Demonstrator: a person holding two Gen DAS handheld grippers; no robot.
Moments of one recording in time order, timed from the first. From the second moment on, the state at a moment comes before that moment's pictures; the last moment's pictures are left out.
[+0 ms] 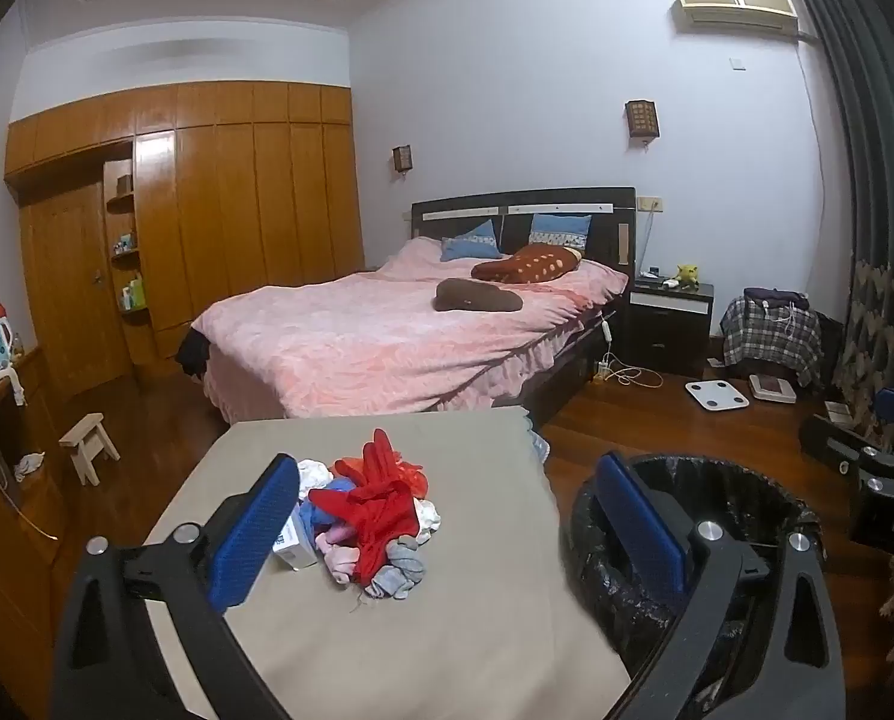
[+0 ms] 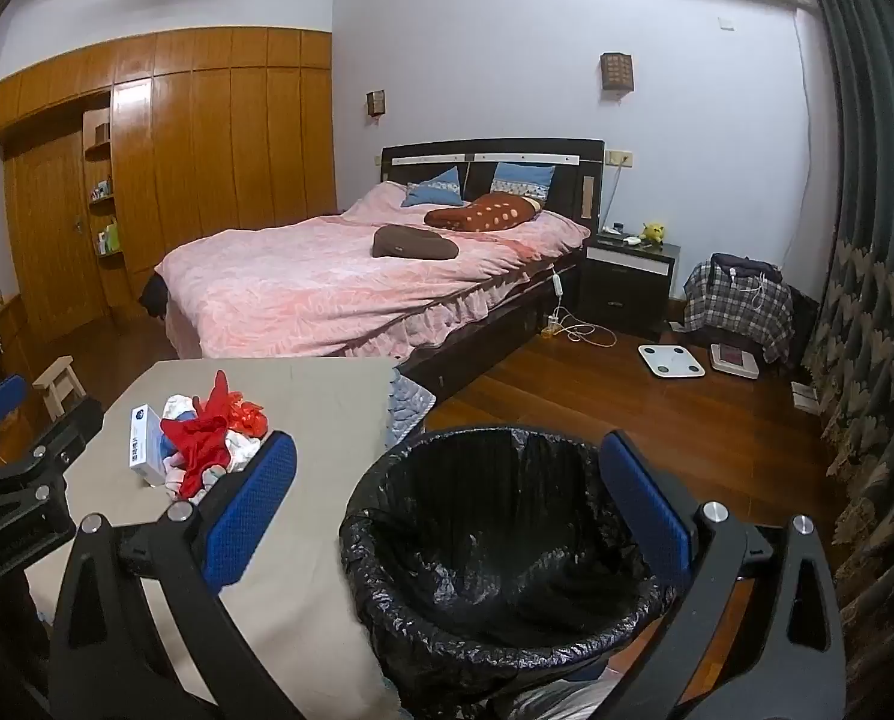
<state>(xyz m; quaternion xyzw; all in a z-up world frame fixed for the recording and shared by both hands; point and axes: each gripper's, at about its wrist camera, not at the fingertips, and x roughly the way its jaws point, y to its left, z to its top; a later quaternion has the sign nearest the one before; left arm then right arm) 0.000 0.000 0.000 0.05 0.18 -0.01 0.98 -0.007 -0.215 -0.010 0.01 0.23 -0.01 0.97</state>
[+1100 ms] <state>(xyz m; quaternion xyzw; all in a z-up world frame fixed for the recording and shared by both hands) -0.001 0.001 -0.003 0.04 0.18 -0.01 0.98 -0.006 -0.215 -0.010 0.01 0.23 -0.01 0.97</state>
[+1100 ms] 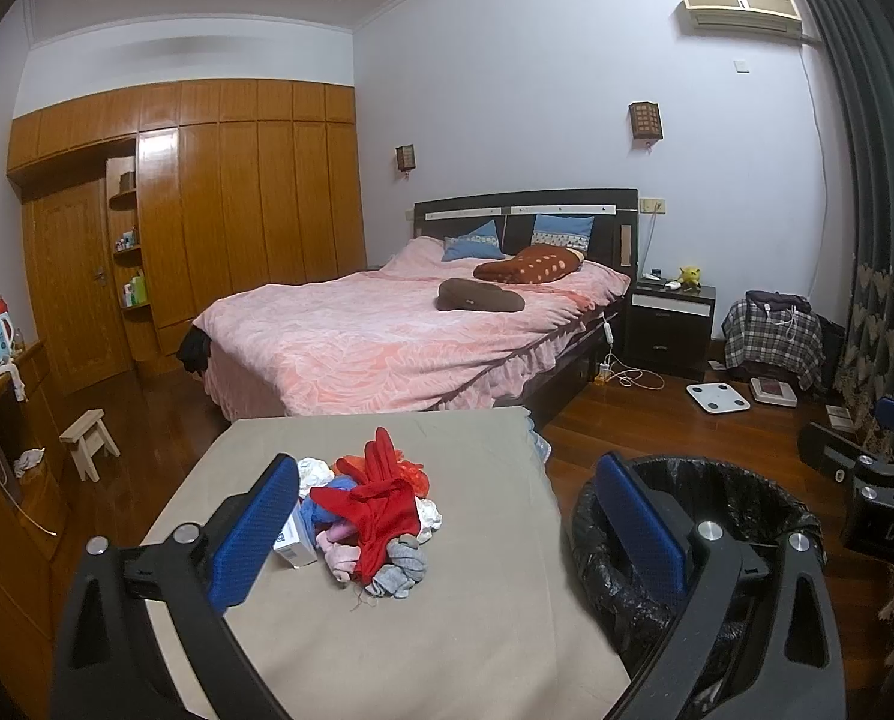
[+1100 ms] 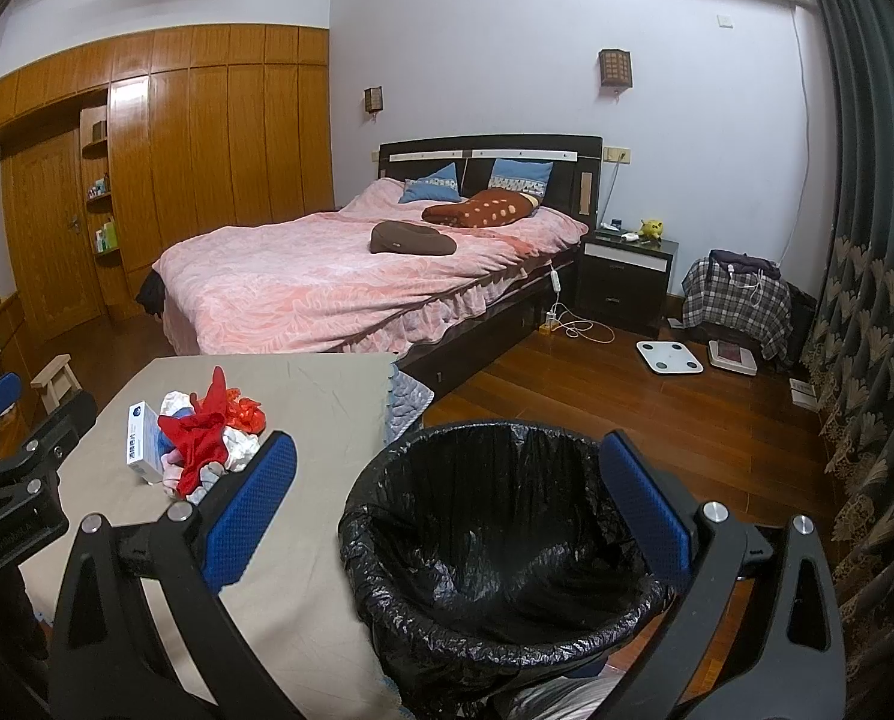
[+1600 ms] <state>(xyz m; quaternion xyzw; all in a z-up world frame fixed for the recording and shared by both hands) 0.002 0.004 -0.005 0.04 0.18 -0.01 0.98 -0.006 -0.215 -0.010 0.01 0.24 -0.01 0.97</state>
